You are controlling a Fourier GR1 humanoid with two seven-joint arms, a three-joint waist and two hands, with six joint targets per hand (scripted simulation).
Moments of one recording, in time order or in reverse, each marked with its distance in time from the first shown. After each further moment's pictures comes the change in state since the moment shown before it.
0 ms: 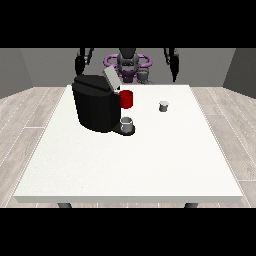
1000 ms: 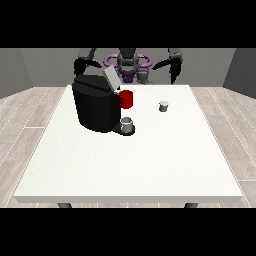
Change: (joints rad) left arm -0.104 0.116 -0.007 0.064 -0.060 -0.143 -0.018; right arm -0.029 0.072 -0.042 0.086 -0.077 -0.003 -0.135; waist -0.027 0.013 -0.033
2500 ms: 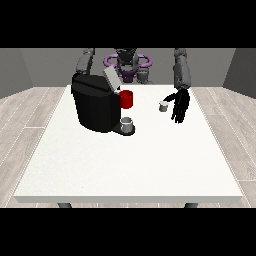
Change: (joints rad) left arm -0.426 0.236 0.018 0.677 -0.419 0.028 -0.144; right arm -0.222 0.000 -0.008 0.111 0.051 -0.046 -0.042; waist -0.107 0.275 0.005
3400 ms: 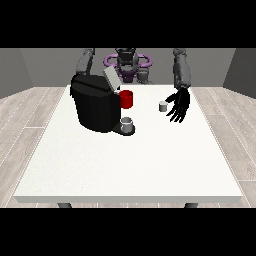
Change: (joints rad) left arm -0.049 -0.001 -0.006 0.094 -0.112 0.073 -0.043; right arm -0.009 0.001 -0.017 0.085 -0.006 -0.006 -0.027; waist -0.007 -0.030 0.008
